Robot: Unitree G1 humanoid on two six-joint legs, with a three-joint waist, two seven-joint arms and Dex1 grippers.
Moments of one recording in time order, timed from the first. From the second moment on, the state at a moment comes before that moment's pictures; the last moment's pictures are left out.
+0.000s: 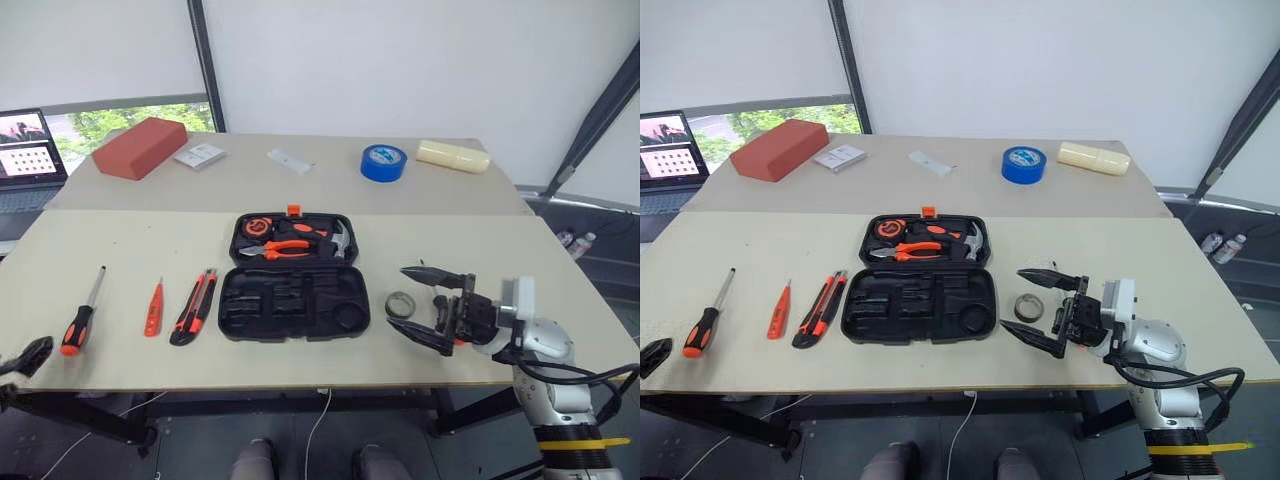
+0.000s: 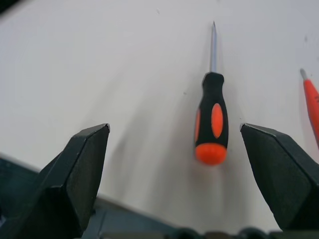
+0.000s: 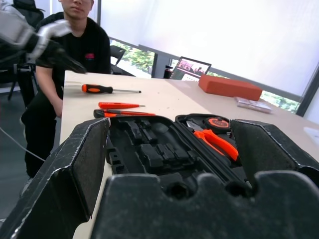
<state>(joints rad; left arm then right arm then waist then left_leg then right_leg) 0.26 0.87 0.81 -0.07 -0.91 0.85 -0.21 -0.20 -0.50 -0.08 -0.06 0.59 -0.12 1.22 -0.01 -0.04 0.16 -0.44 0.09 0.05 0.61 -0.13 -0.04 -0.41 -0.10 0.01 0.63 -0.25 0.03</state>
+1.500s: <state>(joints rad) -0.87 0.66 -0.29 0.80 0.10 -0.45 -1.21 -0.11 -0.61 -0.22 0.01 0.53 -0.12 1.13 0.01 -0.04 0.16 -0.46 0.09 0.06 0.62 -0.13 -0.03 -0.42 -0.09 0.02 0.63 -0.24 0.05</state>
